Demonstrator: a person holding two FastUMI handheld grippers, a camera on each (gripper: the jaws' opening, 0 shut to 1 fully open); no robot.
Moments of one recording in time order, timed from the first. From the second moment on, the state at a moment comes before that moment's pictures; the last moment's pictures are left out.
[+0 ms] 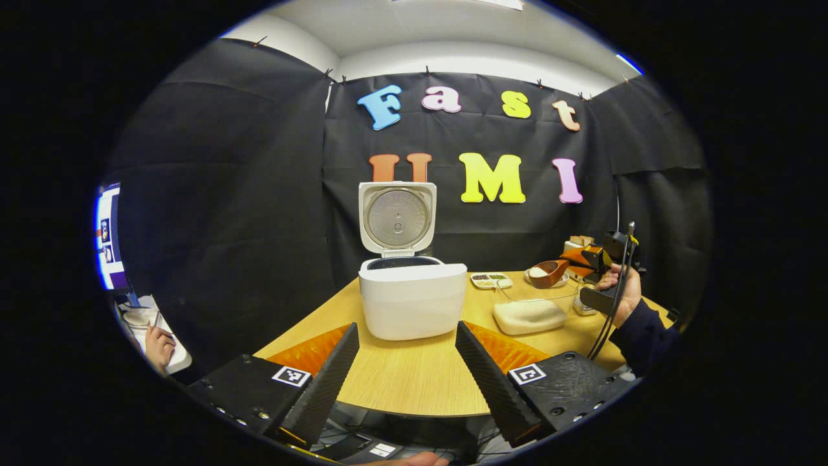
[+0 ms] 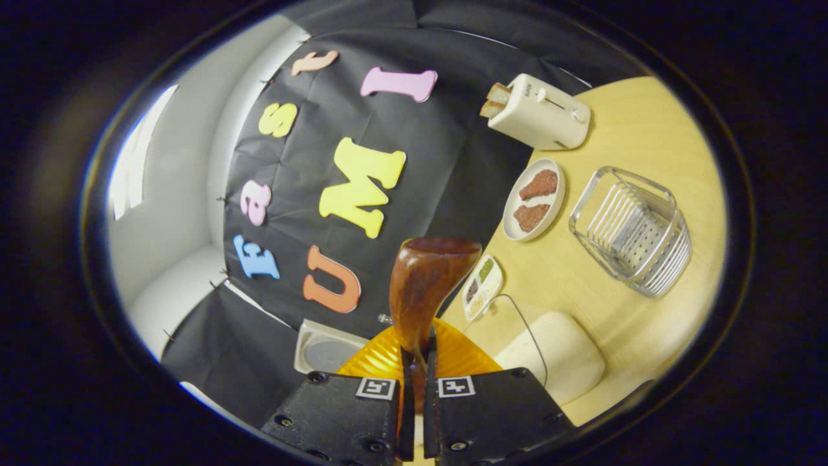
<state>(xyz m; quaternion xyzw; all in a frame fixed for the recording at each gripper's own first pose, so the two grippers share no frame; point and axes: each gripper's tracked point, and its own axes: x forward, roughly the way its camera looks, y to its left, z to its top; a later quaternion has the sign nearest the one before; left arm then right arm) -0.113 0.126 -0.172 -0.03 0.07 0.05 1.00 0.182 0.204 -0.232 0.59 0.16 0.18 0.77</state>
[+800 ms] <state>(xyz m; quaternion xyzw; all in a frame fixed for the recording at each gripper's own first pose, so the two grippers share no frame) -0.121 0.145 -0.146 -0.03 0.02 0.06 1.00 0.181 0.359 -0.150 0.60 0.23 0.31 0.70</state>
